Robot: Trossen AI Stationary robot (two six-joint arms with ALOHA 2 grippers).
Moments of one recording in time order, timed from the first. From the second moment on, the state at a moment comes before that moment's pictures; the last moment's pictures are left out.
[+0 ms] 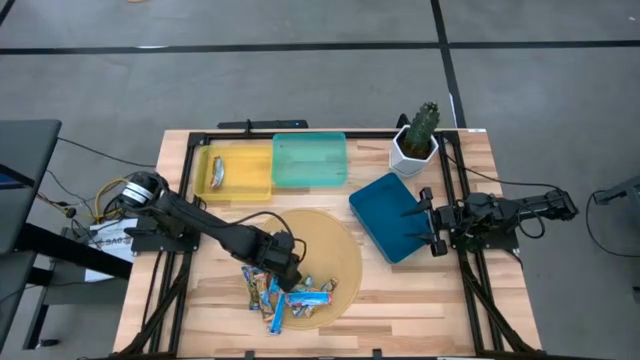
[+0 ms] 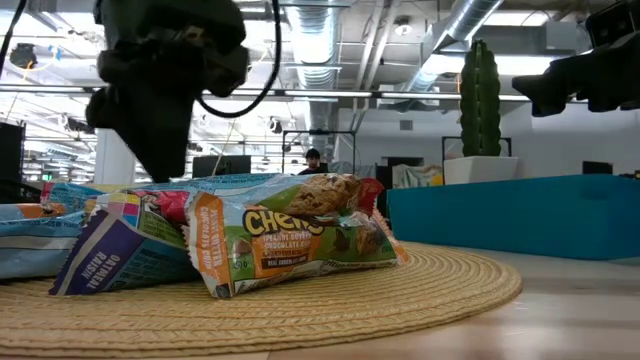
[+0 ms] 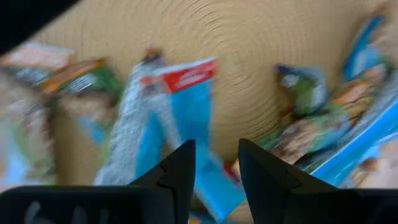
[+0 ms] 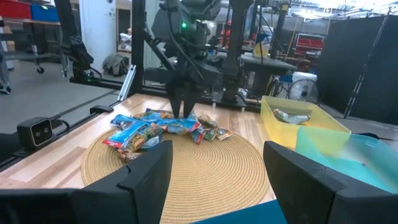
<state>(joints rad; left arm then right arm) -0.37 1.69 1.13 -0.72 -0.08 -1.17 0.17 0.03 0.01 0.01 0.00 -0.17</state>
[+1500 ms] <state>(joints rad) -0.37 1.81 1.11 -0.66 -0.05 -1.18 0.17 0.03 0.01 0.01 0.00 -0.17</state>
